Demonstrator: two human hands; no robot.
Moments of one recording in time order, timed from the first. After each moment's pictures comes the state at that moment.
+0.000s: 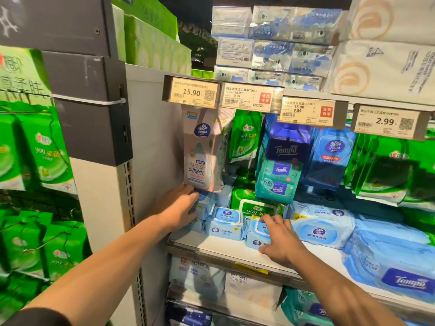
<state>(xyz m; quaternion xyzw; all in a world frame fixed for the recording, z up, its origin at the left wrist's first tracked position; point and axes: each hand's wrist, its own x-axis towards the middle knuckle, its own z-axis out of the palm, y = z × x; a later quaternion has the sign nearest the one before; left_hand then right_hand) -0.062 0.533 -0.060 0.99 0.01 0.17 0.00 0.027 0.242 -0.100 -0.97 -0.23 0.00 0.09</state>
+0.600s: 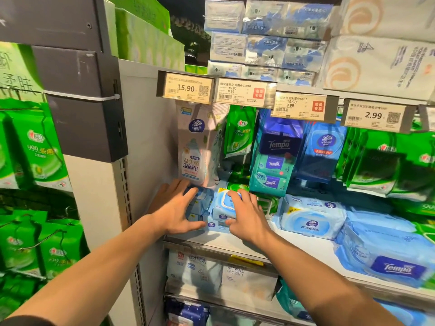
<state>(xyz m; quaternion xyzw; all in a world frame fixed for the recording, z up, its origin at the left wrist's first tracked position) -0.077 0.530 -0.066 0.97 -0.05 0.25 -0.01 0.000 0.314 -0.073 -0.94 -0.30 -0.12 0.13</state>
